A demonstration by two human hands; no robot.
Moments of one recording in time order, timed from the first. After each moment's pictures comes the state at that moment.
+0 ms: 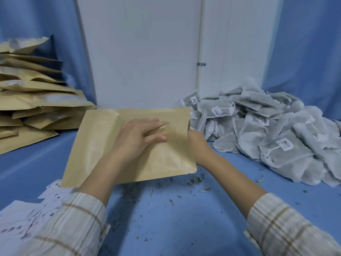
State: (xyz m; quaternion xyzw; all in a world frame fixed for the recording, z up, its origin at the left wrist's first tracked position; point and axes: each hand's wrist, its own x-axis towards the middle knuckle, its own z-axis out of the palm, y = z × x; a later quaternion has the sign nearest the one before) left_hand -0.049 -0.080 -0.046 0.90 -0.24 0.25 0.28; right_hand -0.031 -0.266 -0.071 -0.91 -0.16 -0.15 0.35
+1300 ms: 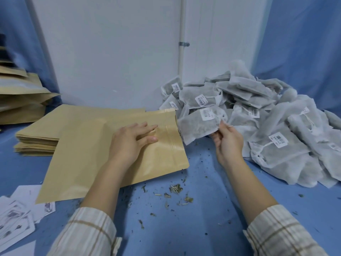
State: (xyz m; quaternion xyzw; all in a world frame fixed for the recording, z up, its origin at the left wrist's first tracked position) left_hand 0.030 -0.134 -0.112 0.89 -0.14 0.19 0.38; right_hand 0.027 -0.372 -0.117 -0.41 0.04 -0.24 0.88
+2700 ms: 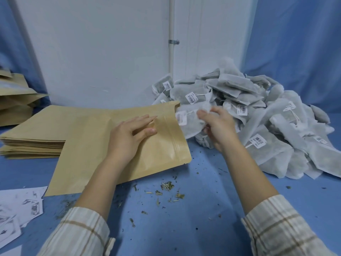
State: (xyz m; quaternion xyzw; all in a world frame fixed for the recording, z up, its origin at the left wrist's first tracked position) left_hand 0.020 -0.156 -0.102 0.83 -0.19 0.25 0.46; right_hand 0.018 -0.376 -0.083 -0.62 0.03 -0.19 0.76
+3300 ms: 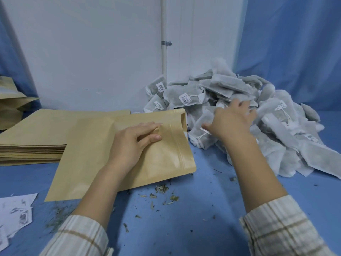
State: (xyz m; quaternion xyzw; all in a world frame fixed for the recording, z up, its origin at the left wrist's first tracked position) left_hand 0.013 -0.176 -0.106 0.80 -0.27 0.25 0.48; right_hand 0.007 -0.400 -0.058 -0.96 0.22 -0.17 -0.04
